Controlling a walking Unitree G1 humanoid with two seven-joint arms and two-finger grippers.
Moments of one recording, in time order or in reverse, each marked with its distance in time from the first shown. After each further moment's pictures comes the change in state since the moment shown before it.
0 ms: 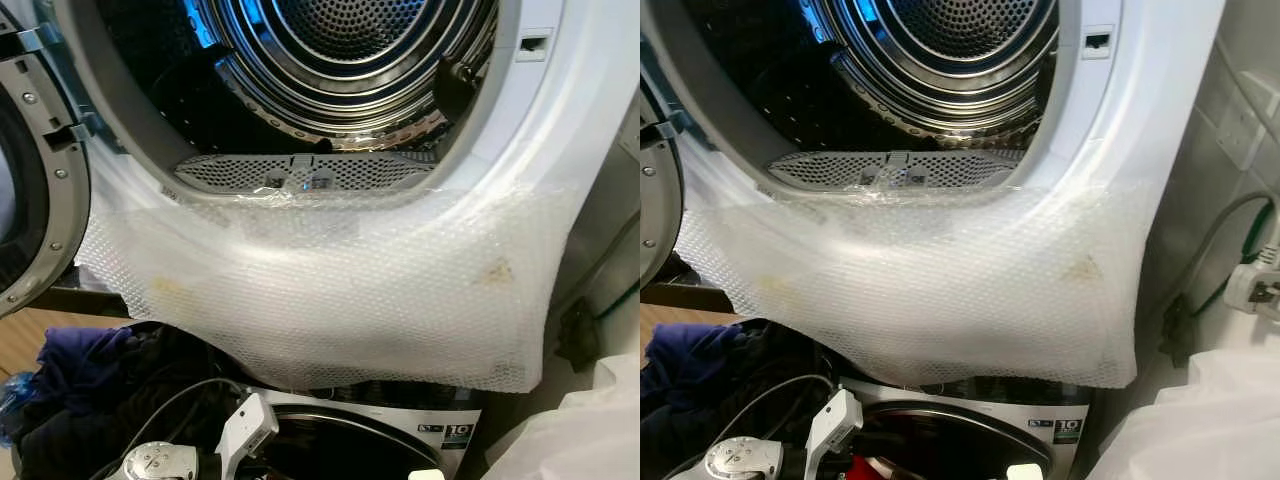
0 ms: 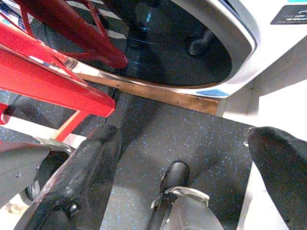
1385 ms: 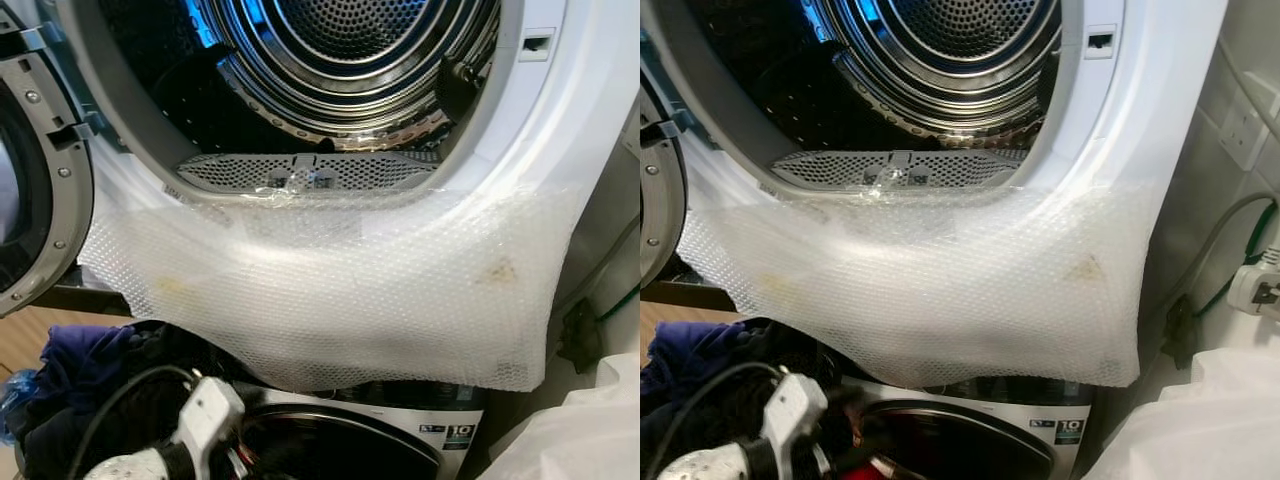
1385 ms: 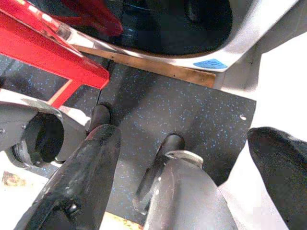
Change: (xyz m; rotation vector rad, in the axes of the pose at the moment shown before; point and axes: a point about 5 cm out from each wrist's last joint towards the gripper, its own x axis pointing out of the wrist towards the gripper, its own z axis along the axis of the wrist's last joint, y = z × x) left arm -0.063 -0.019 0.050 0.280 -0.255 0.651; right arm -0.007 -0.009 -0.035 -0.027 0.099 -0.013
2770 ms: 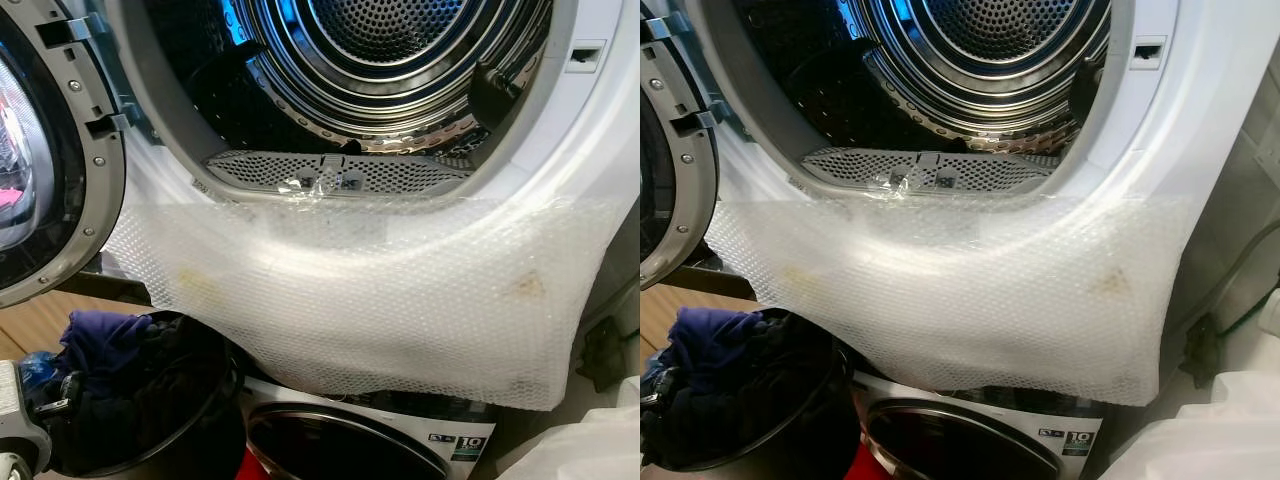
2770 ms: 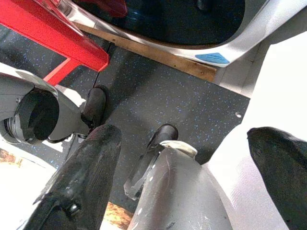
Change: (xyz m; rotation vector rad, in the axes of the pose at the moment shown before) left arm -0.079 0.099 -0.027 -0.264 0.134 1.020; right arm -0.002 -0.002 -0.012 -0.030 0.044 0.010
